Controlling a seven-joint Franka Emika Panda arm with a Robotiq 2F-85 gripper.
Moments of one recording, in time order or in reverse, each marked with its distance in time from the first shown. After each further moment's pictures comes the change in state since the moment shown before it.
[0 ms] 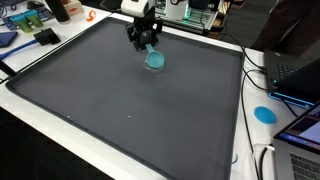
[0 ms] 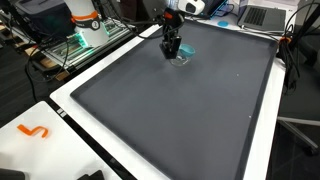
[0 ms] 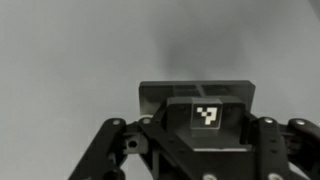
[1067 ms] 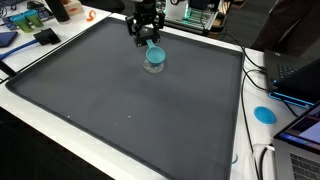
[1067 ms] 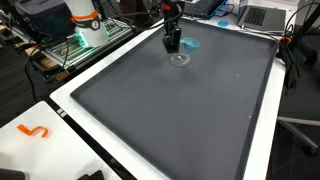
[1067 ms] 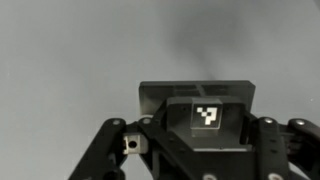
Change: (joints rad) arm -0.001 -0.080 0.000 -0.051 0.077 0.056 -0.005
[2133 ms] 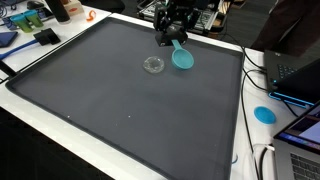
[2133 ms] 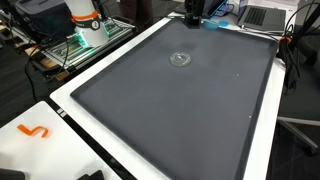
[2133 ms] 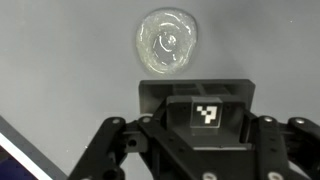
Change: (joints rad) arm 0.167 0.023 0.090 0.173 -0.194 -0.121 0.421
